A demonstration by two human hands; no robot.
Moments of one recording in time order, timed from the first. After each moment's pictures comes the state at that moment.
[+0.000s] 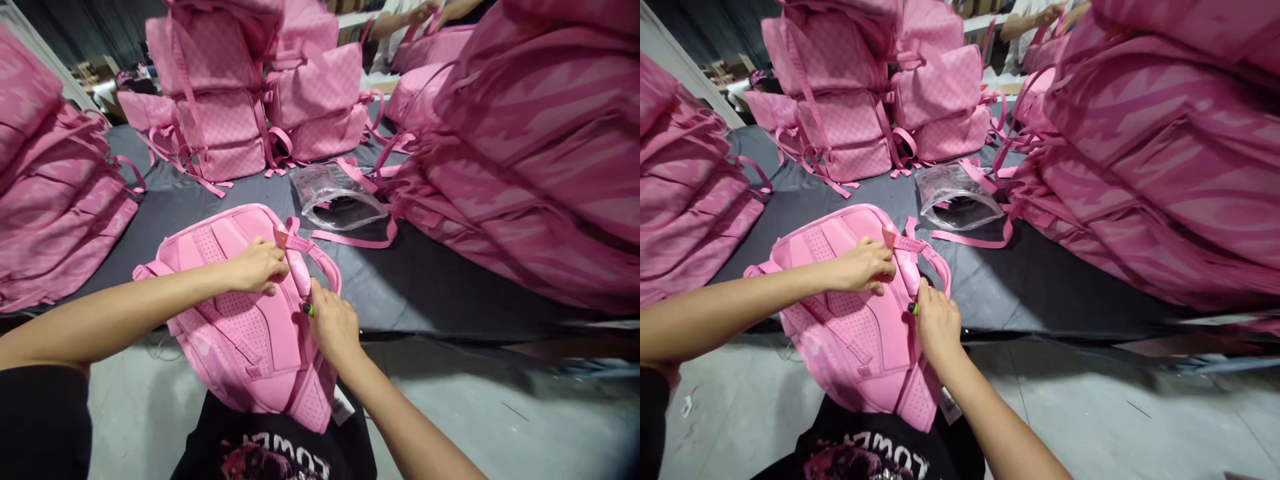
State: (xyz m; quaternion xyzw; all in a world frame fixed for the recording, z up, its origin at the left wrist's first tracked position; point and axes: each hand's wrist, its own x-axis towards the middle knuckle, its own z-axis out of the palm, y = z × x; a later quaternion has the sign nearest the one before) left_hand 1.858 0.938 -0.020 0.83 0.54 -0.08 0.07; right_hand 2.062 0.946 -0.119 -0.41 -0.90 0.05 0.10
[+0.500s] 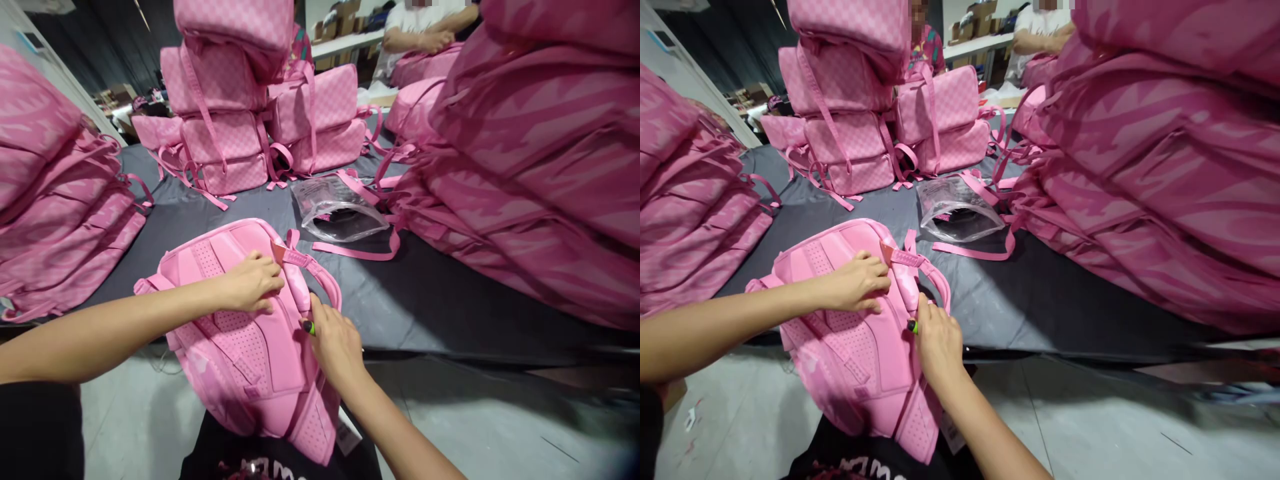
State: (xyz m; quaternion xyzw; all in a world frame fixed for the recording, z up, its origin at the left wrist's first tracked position) left_hand 1.854 0.931 -0.016 0.85 0.52 -0.10 0.01; right_hand 2.068 0.949 -0.131 -0.40 -0.90 0.05 0.16
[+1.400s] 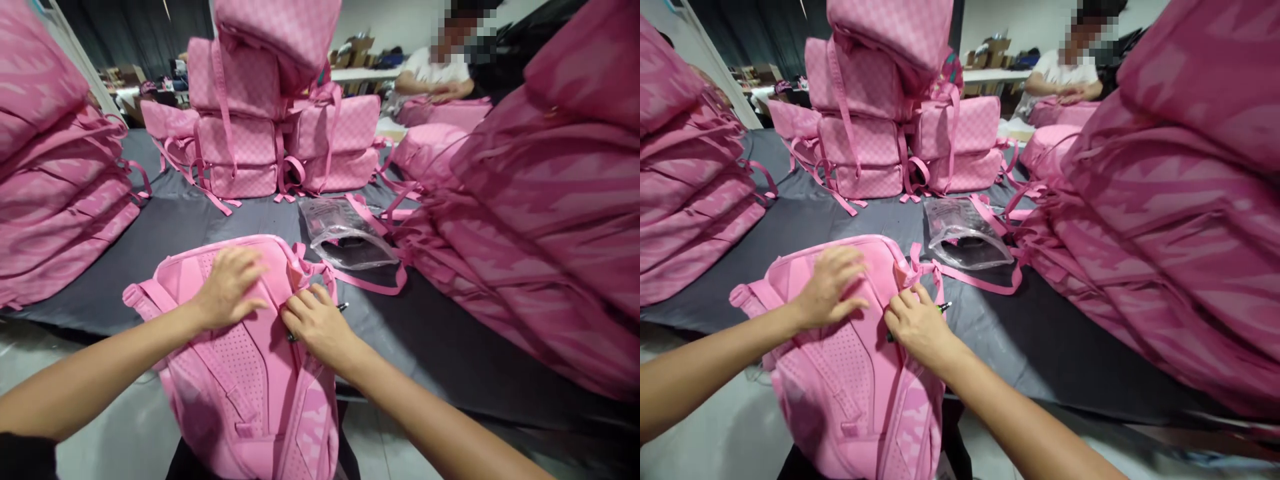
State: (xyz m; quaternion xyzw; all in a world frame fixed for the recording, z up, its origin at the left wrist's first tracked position) left_hand 1.799 0.904 -0.046 0.76 0.58 0.21 -0.20; right_hand 2.016 1.016 -0.078 0.02 -0.96 -0.10 0.25
